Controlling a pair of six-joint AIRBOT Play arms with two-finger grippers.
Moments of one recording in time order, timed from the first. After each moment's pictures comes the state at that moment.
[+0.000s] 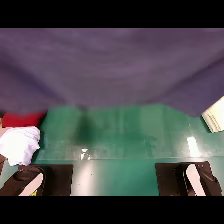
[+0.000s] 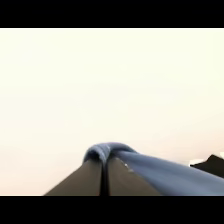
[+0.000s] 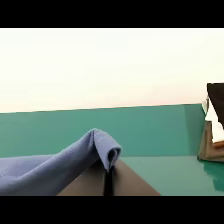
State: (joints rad) left arm -0.07 -0.82 2.08 1.22 -0.93 -1.44; right arm -0.67 -0.71 1.68 -0.77 1.30 1.37
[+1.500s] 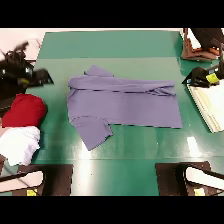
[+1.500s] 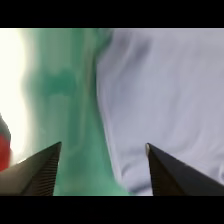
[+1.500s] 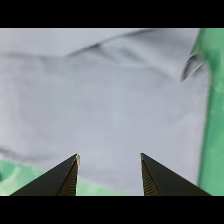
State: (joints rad) left arm 0.13 -1.29 1.30 1.24 -1.28 -1.51; right arm -0.29 -1.23 1.36 -1.11 1.46 1.43
